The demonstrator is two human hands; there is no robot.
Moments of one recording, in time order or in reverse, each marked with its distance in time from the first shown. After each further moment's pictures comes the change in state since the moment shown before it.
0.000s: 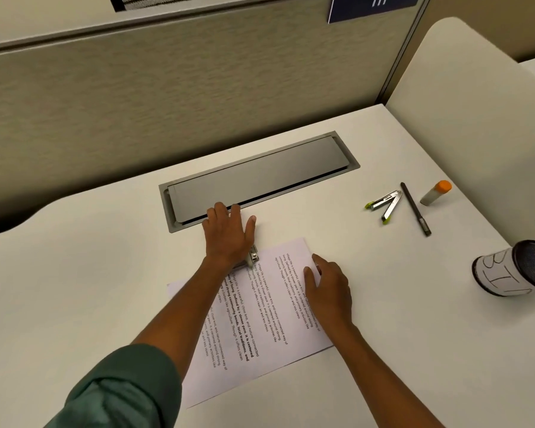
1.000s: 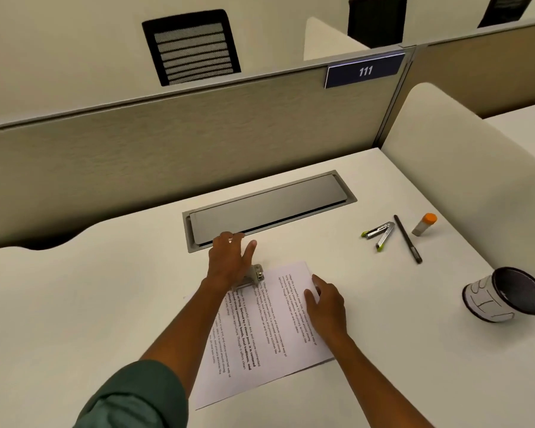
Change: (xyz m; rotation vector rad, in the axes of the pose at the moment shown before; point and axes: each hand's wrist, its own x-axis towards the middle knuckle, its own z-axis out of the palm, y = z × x) left_hand -0.026 -0.002 -0.046 -0.251 -0.089 -0.069; right_hand -0.001 0.002 -0.009 0.103 -0.076 -0.042
